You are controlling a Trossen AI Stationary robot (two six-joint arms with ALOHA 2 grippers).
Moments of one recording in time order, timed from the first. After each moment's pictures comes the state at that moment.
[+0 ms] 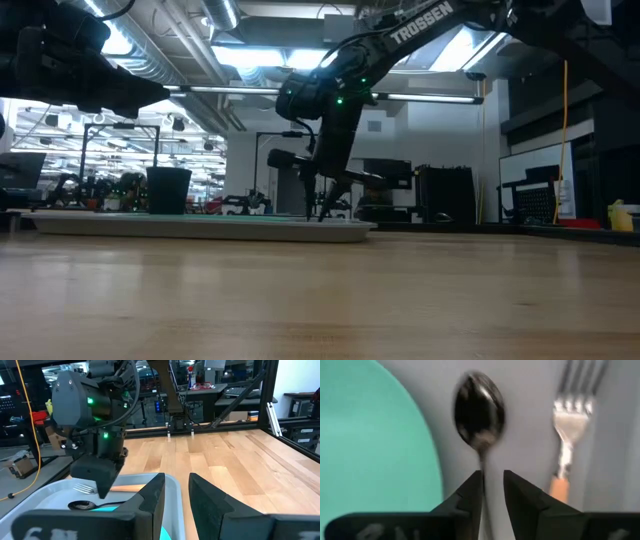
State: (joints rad) left arm 0.04 0.01 0.01 0.02 -0.04 0.09; right arm -0.28 2.28 1.81 -0.75 0.17 1.18
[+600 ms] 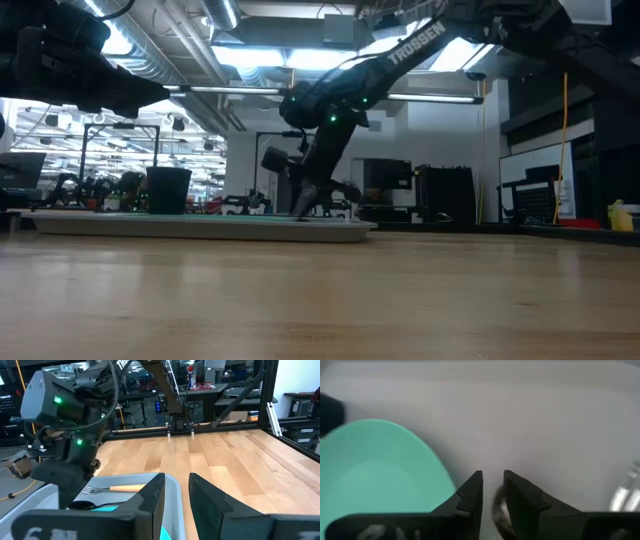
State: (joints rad) left arm 0.04 0.01 0.01 0.02 -0.04 0.09; right arm -0.36 2.32 1.81 -0.47 0.18 0.97
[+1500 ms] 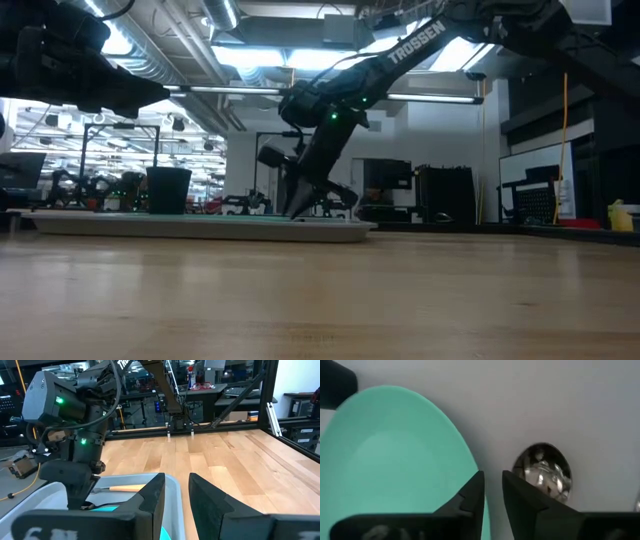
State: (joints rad) left arm 0.04 0.01 0.01 0.02 -0.04 0.09; right arm -0.36 2.32 1.81 -0.47 0.05 0.99
